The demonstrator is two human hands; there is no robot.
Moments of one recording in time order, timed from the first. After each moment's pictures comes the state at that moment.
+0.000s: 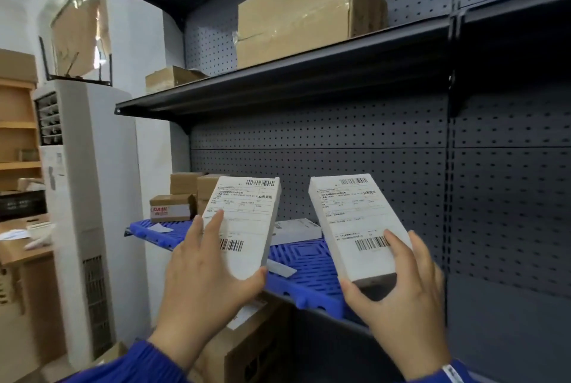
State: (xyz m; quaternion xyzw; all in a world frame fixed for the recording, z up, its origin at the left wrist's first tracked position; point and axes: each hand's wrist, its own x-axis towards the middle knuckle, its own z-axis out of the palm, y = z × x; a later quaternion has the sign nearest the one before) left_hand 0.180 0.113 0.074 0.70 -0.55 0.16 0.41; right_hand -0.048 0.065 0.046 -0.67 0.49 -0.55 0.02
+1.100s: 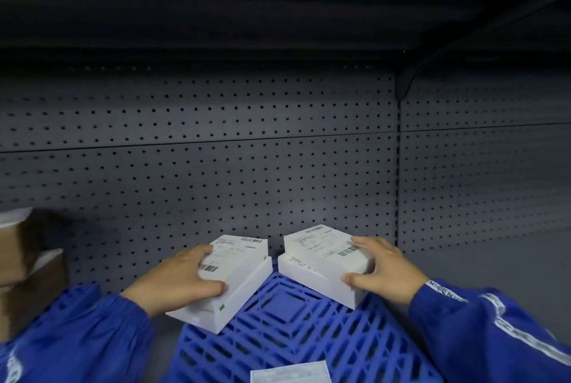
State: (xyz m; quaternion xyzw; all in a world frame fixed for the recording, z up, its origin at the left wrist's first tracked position) left_hand 0.313 -0.271 0.070 0.48 -0.86 -0.14 0.13; right_hand 0.004 -0.137 0.043 -0.57 0.76 -0.31 0.07
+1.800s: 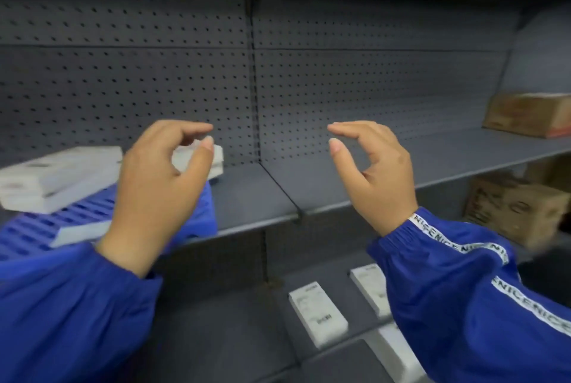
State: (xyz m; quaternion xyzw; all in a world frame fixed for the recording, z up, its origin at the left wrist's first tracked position) left_hand 0.133 0.009 0.069 0.22 -0.78 -0.06 0.58; right_hand -0.065 0.125 0.054 -0.53 0.58 -0.55 -0.30
